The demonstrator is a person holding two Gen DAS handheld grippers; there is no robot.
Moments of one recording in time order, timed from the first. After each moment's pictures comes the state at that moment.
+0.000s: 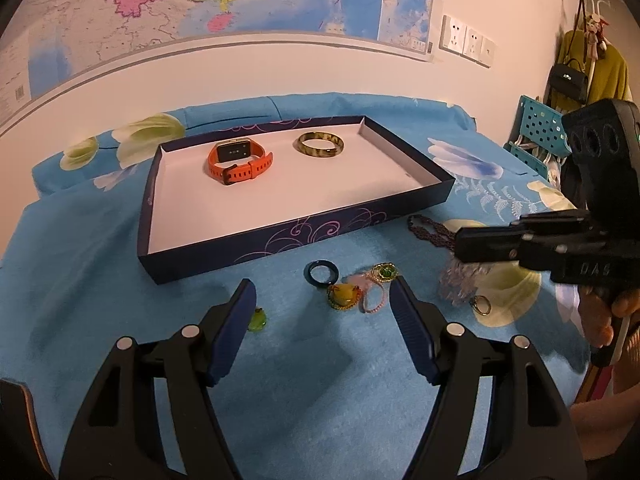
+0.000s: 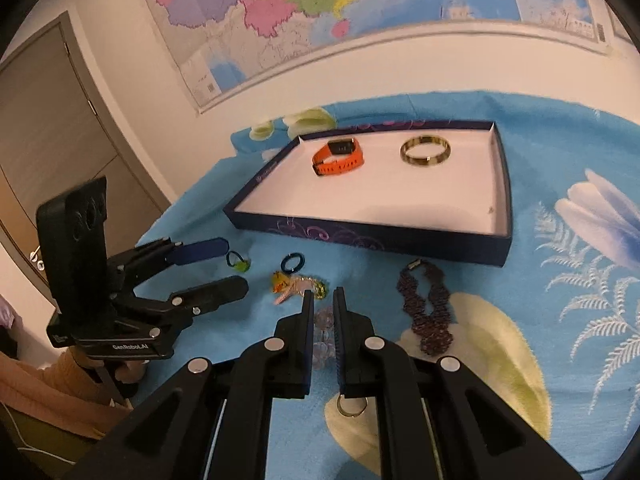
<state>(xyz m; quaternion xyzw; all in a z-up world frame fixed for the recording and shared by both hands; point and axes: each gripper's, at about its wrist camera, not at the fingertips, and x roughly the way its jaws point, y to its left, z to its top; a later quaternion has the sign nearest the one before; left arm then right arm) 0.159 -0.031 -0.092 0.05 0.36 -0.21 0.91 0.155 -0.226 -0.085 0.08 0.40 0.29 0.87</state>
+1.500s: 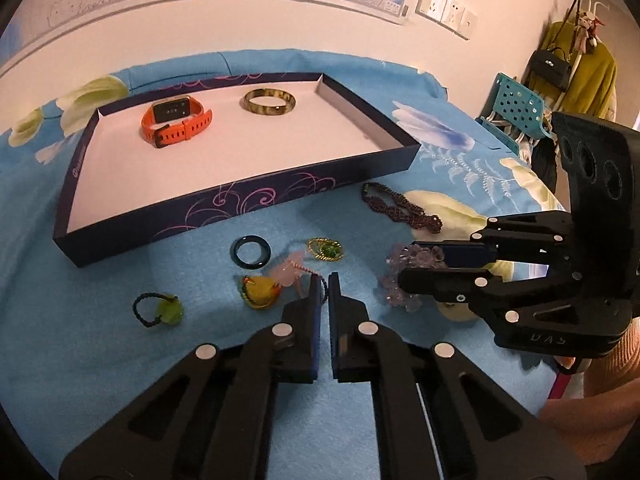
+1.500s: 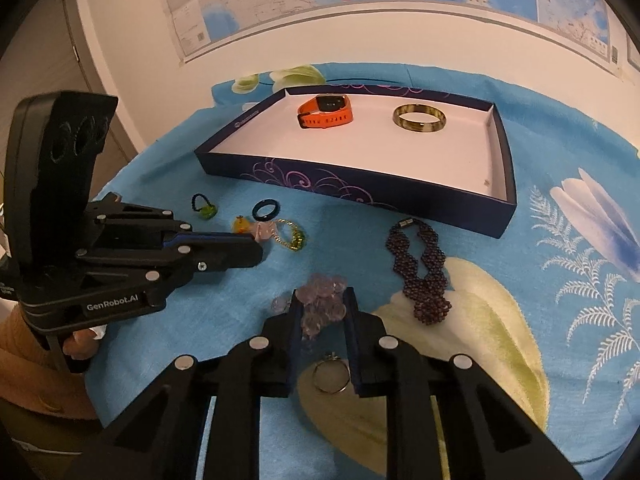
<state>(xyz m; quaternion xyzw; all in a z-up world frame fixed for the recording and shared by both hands) 0.171 -0.063 -0.114 0.02 0.42 -0.27 0.86 0.144 -0.212 -0.106 0.00 0.42 0.26 0.87</state>
